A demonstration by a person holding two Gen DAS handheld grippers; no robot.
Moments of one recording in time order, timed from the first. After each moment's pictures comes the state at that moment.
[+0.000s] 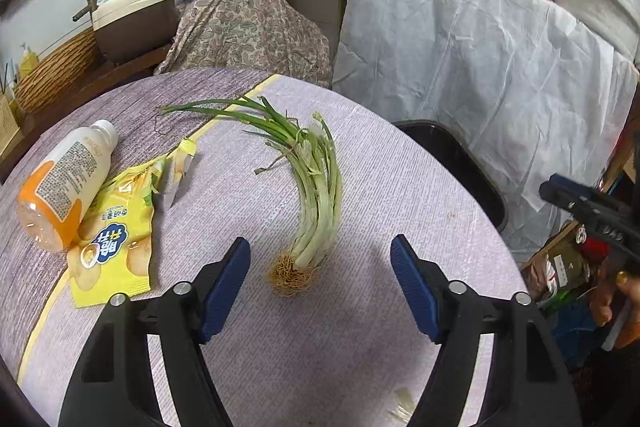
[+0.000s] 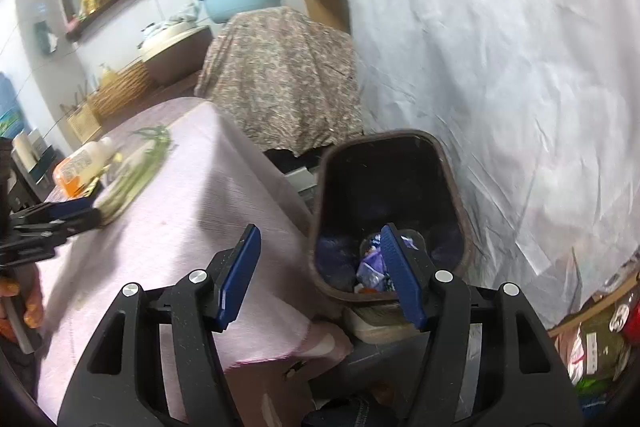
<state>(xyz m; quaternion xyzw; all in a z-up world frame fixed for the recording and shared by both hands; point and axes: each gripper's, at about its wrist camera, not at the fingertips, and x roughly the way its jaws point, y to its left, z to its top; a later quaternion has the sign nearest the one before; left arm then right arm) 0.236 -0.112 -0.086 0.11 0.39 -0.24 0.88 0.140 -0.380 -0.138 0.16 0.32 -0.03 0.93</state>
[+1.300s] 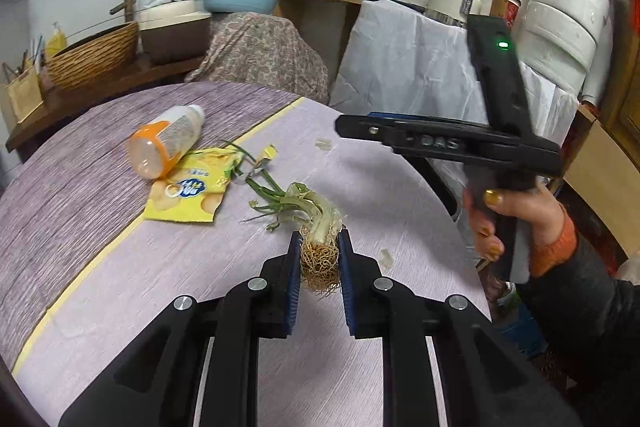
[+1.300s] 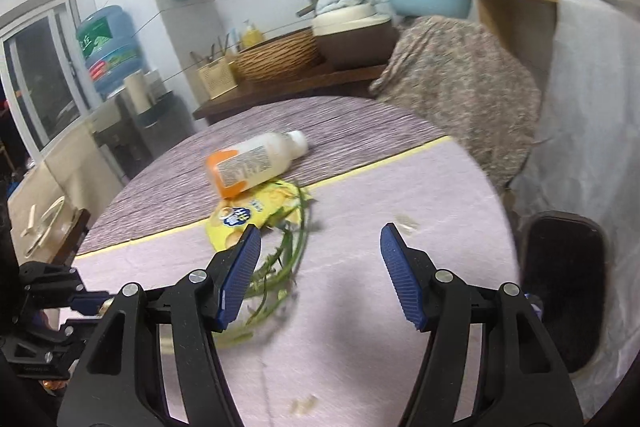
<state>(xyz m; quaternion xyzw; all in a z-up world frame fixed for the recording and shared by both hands) 0.134 0.019 -0.016 0.03 0.36 -0.27 0.89 0.226 -0.188 -0.050 0.10 0.32 0.22 0.92</state>
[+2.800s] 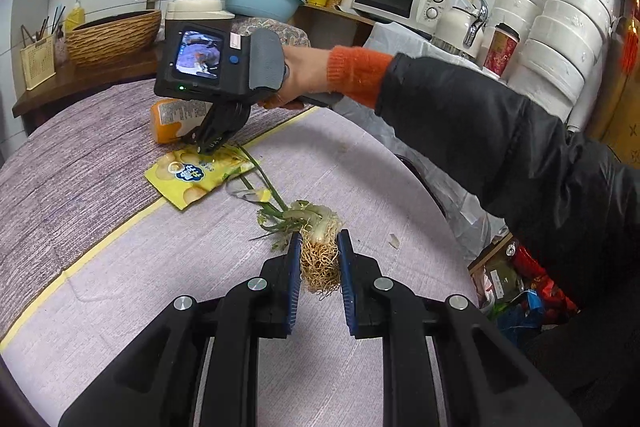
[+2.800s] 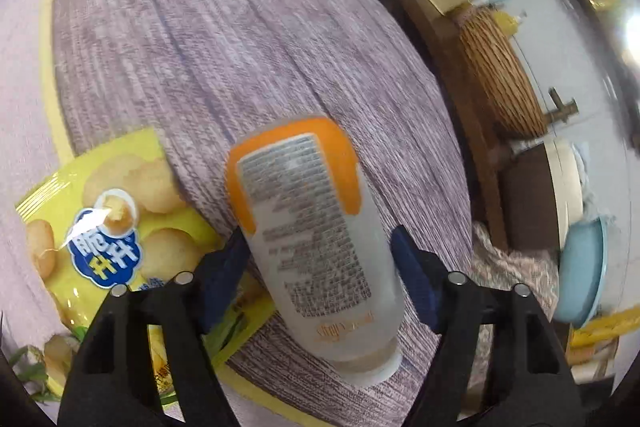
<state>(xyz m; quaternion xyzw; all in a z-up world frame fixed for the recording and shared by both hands) 0.112 0.074 -0.011 -0.03 0.35 -0.28 0.89 0.396 0.070 -0.090 -0.52 0.29 0.35 0.73</state>
